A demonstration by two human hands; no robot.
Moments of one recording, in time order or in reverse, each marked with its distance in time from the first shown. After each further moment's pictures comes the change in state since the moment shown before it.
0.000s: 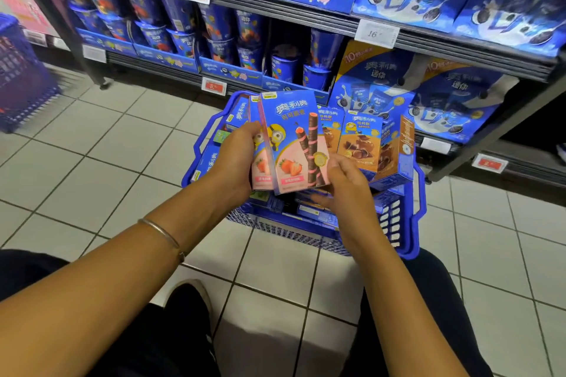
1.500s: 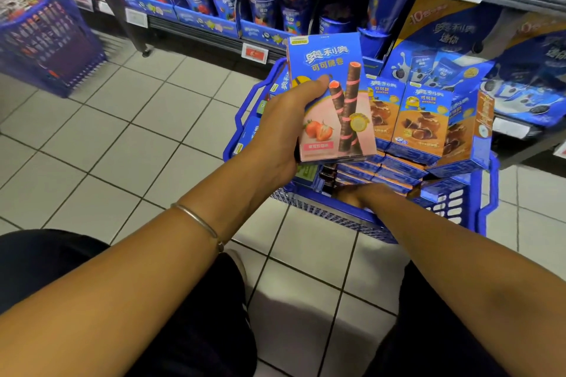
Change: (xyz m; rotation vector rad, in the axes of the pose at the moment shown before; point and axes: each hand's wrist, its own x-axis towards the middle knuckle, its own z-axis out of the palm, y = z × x) left_hand -0.013 0.009 -0.007 -0.072 -0.158 0.107; right_hand 0.140 0.143 0.006 -1.602 -0.903 0.441
